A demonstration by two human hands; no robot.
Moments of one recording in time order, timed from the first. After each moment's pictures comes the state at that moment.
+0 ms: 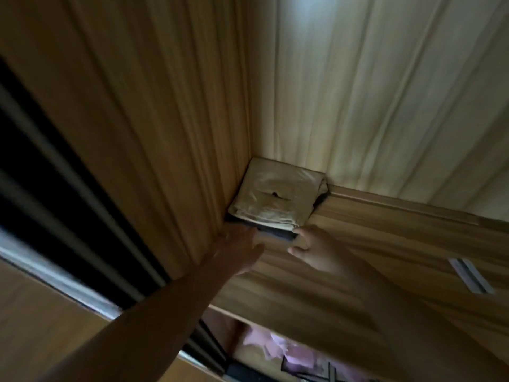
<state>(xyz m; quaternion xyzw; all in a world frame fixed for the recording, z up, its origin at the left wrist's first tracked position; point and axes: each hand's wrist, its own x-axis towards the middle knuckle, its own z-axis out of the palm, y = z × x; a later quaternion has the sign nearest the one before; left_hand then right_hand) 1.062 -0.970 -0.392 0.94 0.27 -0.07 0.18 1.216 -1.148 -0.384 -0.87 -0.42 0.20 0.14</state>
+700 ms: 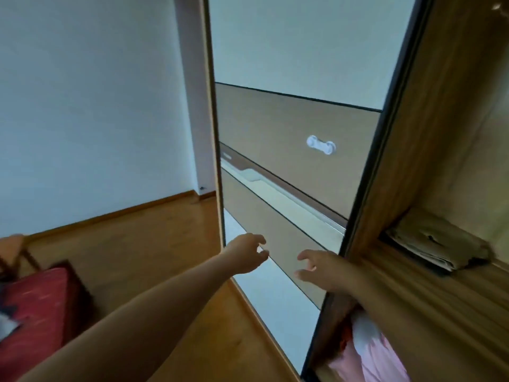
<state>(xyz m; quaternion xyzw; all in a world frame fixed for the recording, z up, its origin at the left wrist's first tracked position) 0.542 -1.036 -0.241 0.84 0.49 0.10 0.20 0.763 -1.129 -0.233 -0.72 -0.65 0.24 0.07</state>
